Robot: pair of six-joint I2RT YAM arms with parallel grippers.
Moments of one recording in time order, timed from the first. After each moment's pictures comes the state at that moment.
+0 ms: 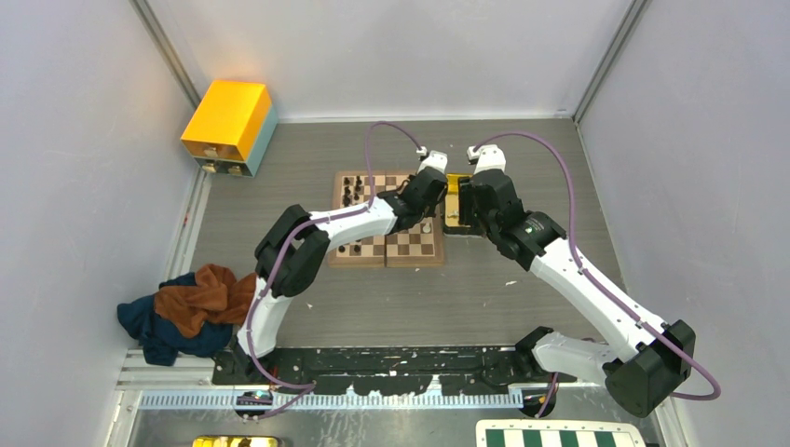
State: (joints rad) left arm -0.88 2.14 1.61 -0.13 -0.42 -0.32; right arm 0.58 1.10 1.02 -0.51 0.39 0.24
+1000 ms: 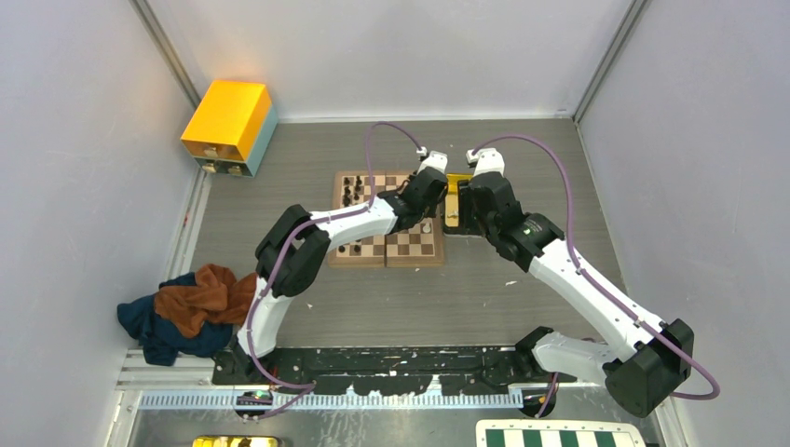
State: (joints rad) left arm -0.88 2.14 1.62 -0.14 -0.42 -0.32; right arm 0.58 1.10 1.00 -0.50 0.39 0.24
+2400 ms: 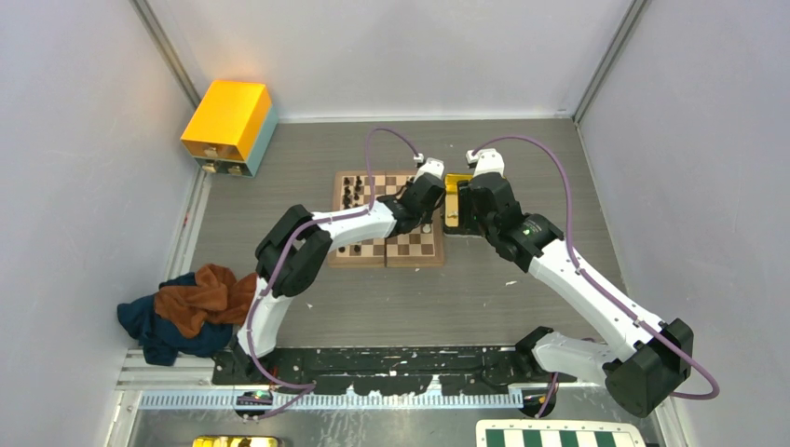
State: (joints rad) left arm -0.88 2.14 1.57 -0.14 -0.43 -0.34; right arm 0.58 1.10 0.99 -0.49 0.39 0.24
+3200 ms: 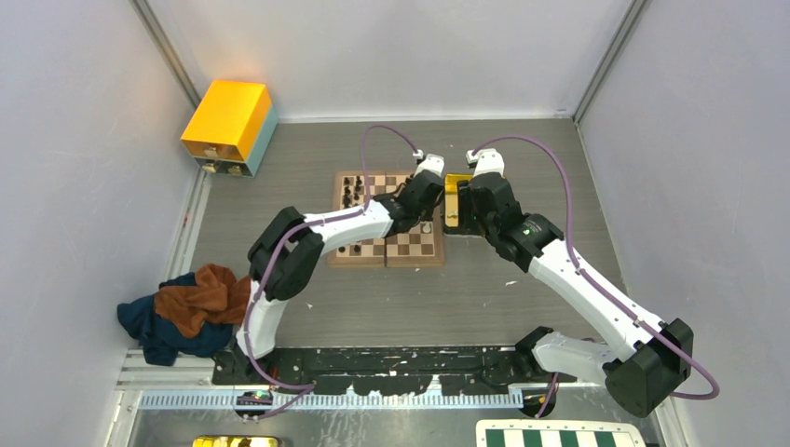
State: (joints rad) left arm -0.88 2.09 1.56 -0.14 -0.42 -0.34; right arm 0.58 1.10 0.99 -0.49 0.39 0.24
